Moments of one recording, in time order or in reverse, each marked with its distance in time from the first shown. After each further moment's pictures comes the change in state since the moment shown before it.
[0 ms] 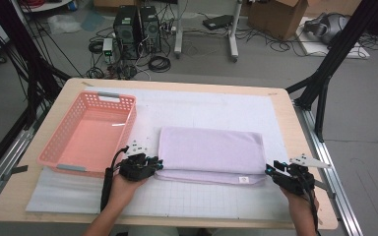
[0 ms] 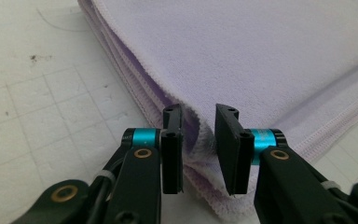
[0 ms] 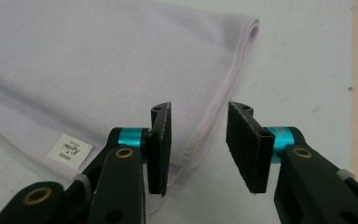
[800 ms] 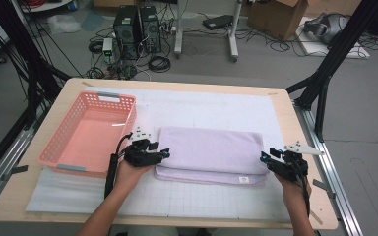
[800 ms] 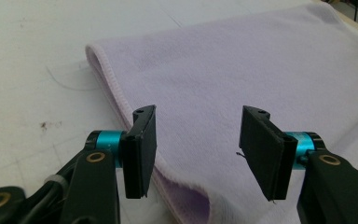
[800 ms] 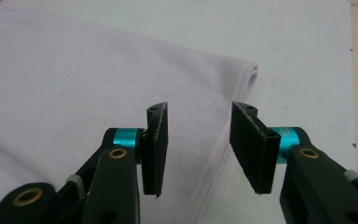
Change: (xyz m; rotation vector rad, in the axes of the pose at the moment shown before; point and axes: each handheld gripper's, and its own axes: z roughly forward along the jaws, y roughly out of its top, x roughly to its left) left arm 0.008 0.030 0.014 -0.028 -0.003 -0.008; right arm -0.003 0.026 0.020 -0.062 -0.007 -0.026
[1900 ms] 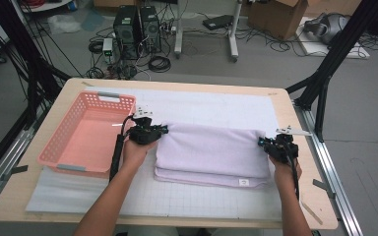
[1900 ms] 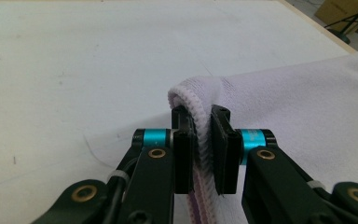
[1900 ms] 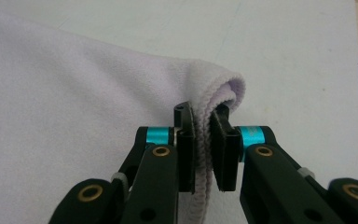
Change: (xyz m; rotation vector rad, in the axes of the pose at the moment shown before) left arm 0.033 0.047 0.038 -0.066 0.060 -0.069; right arm -0.020 0.029 0.052 0.048 -0.030 0.040
